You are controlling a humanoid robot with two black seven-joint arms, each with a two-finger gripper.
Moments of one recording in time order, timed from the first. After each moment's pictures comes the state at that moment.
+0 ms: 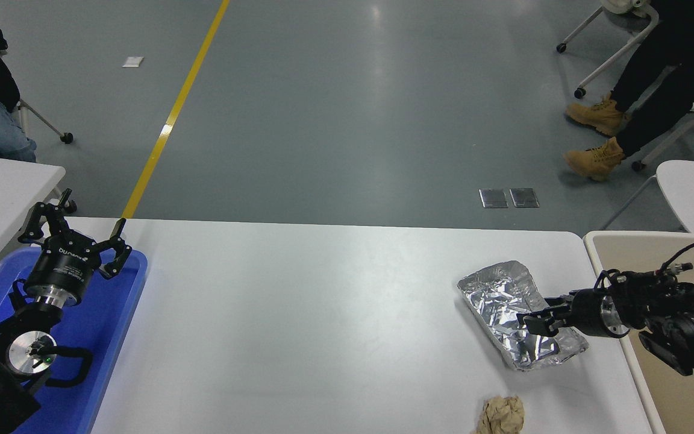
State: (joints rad) left arm -0.56 0.46 -0.57 -0.39 -0.23 -0.70 -0.60; right arm 0.93 -0.36 -0.67 0.36 -1.17 -0.13 0.66
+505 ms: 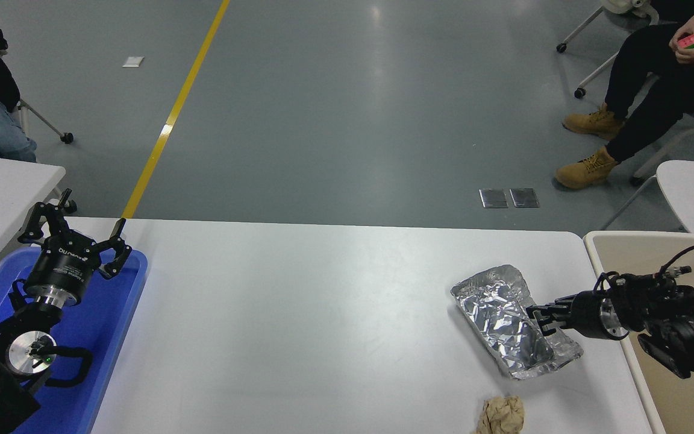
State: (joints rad) left arm -0.56 0.46 -0.57 -0.39 -0.23 -0.70 -0.60; right arm 0.92 -0.35 -0.67 0.35 -1.17 -0.13 0.66
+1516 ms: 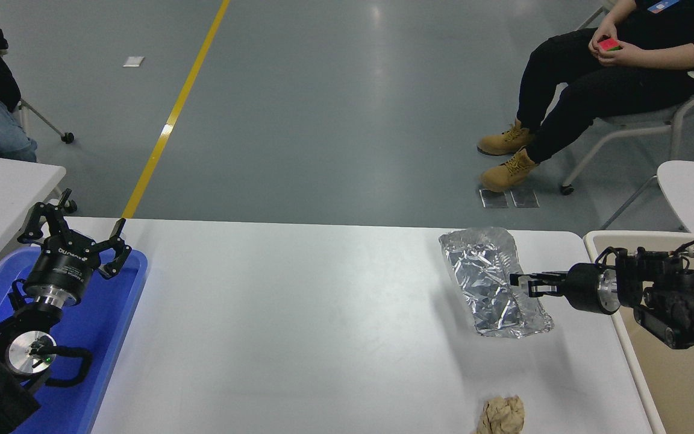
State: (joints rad) left arm -0.56 0.46 -0.57 -0.39 -0.23 -0.70 -0.60; right arm 1.01 -0.40 -0.58 0.36 -0.86 0.03 0.83
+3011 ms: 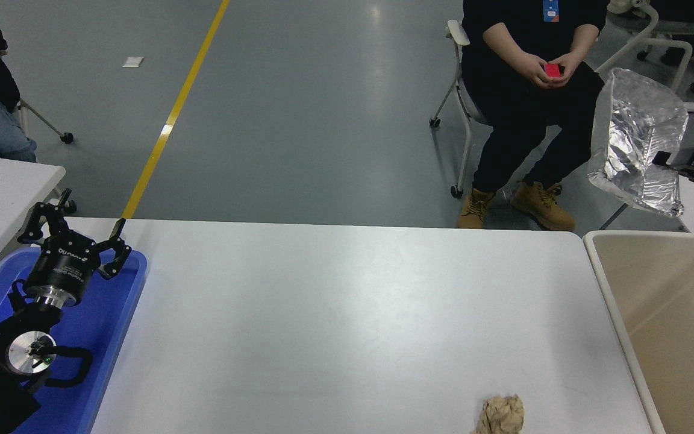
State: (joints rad) left arm -0.56 0.46 -0.57 -0.39 -0.23 -0.70 -0.60; right arm 1.05 -0.69 -0.32 0.12 -0.75 0.35 0.86
